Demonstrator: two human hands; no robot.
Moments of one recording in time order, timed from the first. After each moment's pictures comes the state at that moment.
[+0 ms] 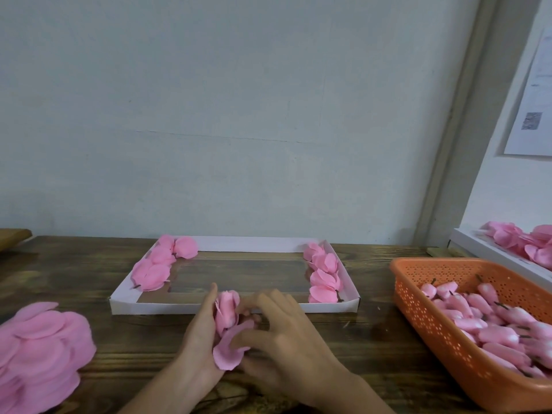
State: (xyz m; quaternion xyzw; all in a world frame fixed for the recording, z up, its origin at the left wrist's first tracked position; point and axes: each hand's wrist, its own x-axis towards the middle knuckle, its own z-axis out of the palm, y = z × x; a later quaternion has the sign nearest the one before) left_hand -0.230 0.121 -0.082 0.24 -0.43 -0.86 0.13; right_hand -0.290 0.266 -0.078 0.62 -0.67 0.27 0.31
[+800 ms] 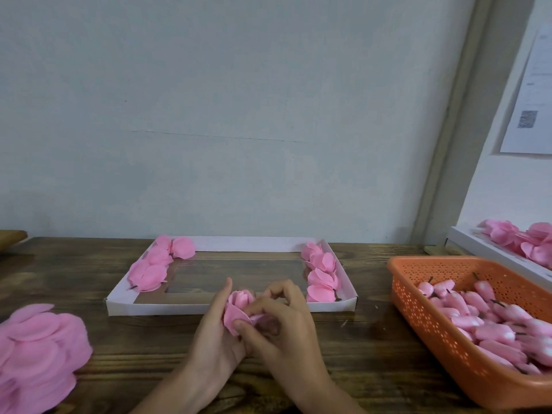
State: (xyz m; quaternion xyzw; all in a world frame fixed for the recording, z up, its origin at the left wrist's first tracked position) left_hand -0.230 0.134 -0.084 0.06 -0.39 -0.91 0.11; right_hand -0.279 0.258 -0.082 0.42 -0.71 0.55 0.15
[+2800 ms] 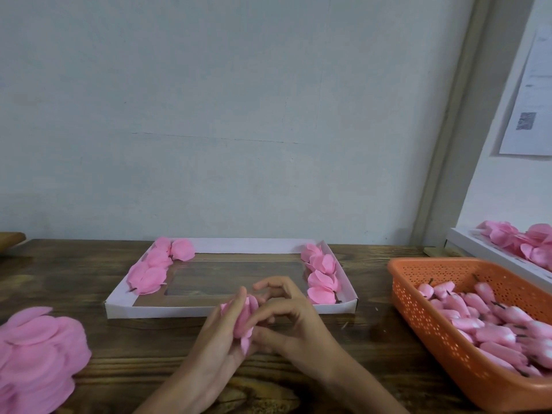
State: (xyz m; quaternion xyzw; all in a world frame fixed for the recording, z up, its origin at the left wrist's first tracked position) left_hand -0.228 0.142 -0.076 0.11 -0.45 -0.87 0.16; right_hand -0.308 0.275 -0.069 0.52 -0.64 0.56 -0.04
